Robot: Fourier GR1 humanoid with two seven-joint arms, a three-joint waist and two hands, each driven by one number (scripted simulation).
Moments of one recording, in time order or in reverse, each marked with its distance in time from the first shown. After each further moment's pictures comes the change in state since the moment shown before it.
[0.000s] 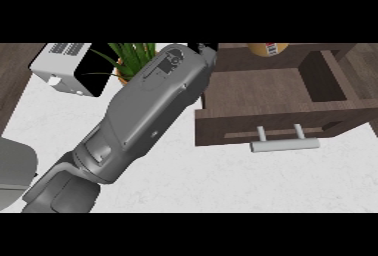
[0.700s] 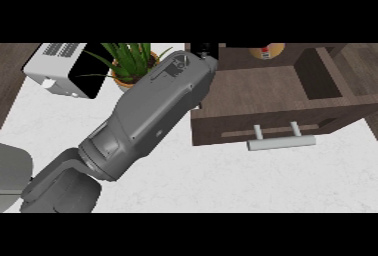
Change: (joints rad) left arm -0.035 0.000 -0.166 0.143 0.173 0.039 -0.065; right arm -0.021 0.000 0.008 -0.009 0.002 -0.003 0.019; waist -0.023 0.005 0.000
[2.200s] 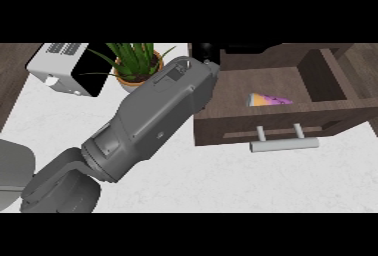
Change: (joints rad) left arm -0.001 0.000 -0.109 0.014 0.213 0.092 -0.190; right arm -0.138 -0.058 0.052 -0.084 0.305 0.077 -0.183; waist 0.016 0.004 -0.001
